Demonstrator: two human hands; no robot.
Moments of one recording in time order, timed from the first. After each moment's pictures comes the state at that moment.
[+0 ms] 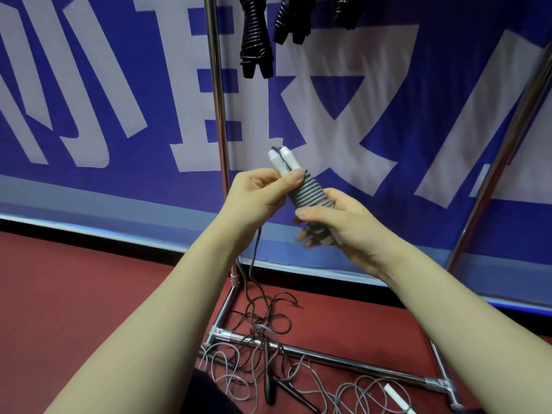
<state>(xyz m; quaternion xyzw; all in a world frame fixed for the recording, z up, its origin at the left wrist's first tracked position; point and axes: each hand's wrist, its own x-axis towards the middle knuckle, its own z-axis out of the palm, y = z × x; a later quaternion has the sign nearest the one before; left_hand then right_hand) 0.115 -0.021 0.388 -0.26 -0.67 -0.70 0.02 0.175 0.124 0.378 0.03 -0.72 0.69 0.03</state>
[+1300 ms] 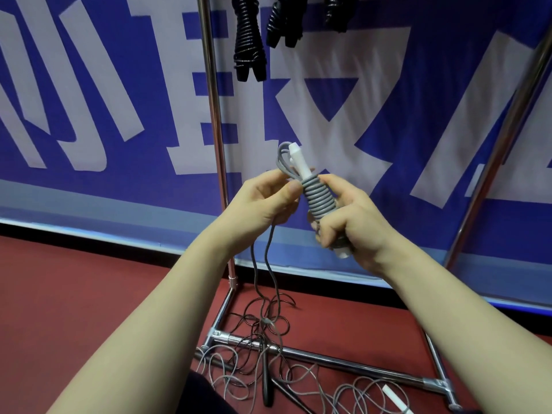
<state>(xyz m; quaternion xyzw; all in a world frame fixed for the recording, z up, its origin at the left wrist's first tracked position) 0.114 -0.018 0.383 -0.36 -0.63 -0.68 -0.06 0.184 0.135 0.389 0.10 -0.72 0.69 0.04</state>
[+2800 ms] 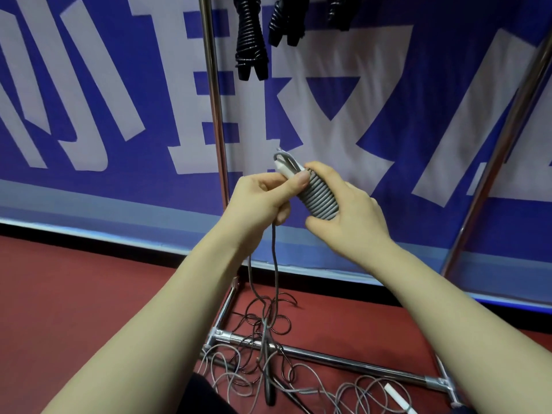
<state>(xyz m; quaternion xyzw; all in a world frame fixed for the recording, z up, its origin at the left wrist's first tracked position) 0.125 -0.015 0.389 -0.26 -0.67 -0.69 -0.01 0.180 0.128 0.381 0.01 -0.92 0.27 0.29</state>
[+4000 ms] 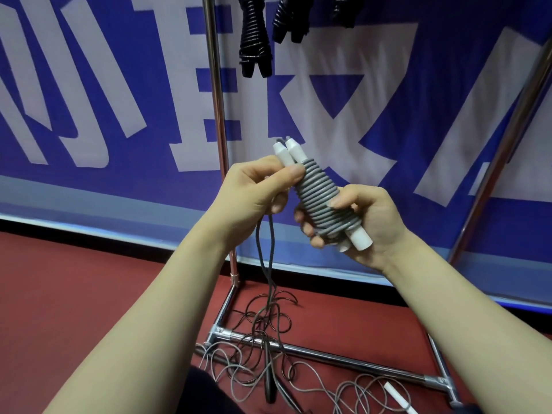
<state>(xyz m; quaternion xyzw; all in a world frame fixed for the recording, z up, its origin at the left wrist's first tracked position) 0.117 -0.031 0.396 -0.34 -0.62 -0.71 0.01 0.179 0.136 0.389 0.15 -0.54 0.82 -0.12</state>
